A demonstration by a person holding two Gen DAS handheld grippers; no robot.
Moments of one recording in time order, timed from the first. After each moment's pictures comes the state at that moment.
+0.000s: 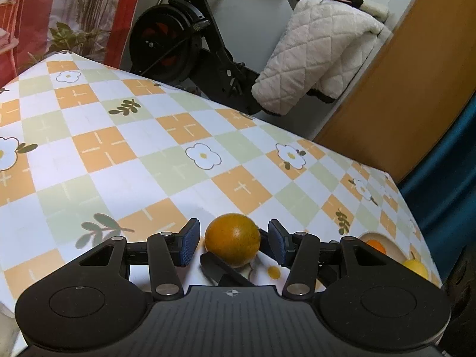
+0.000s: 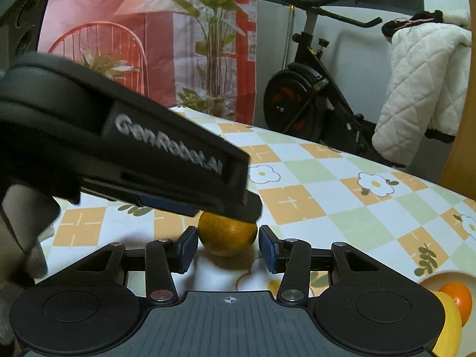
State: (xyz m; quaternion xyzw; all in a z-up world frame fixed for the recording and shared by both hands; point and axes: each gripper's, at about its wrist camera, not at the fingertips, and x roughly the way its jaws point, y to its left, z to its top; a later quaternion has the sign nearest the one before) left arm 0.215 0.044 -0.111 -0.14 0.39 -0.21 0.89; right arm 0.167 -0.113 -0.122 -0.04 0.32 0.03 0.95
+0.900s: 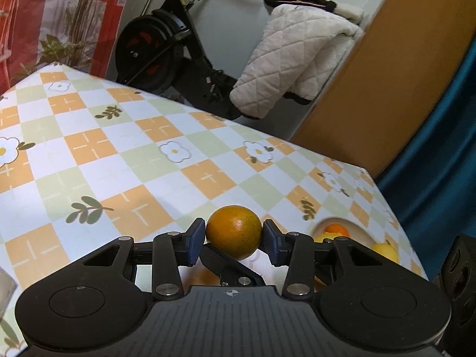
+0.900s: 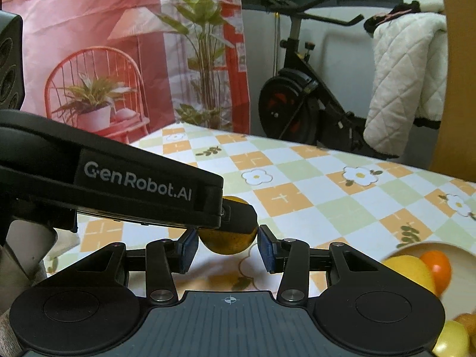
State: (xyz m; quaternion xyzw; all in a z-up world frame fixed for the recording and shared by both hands) left arm 0.173 0.037 -0.088 -0.14 0.36 -0.24 0.89; right arm 0.125 -0.126 -0.095 0.01 0.29 0.02 0.96
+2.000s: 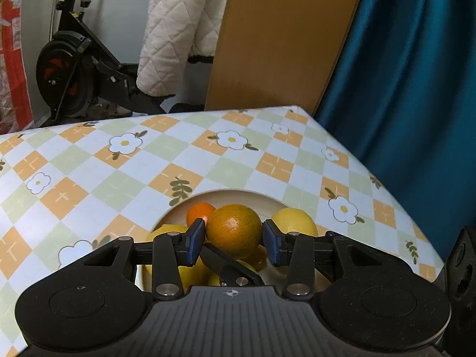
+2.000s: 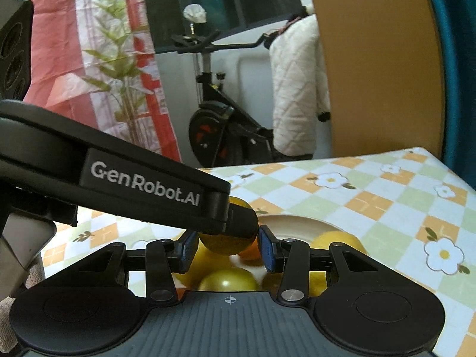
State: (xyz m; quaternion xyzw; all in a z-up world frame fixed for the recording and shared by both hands) left arm 0.138 -0.124 -0.073 0.03 0.37 -0.33 0.87; right arm 0.015 -0.263 -0.085 0.09 0.23 -0.09 0.96
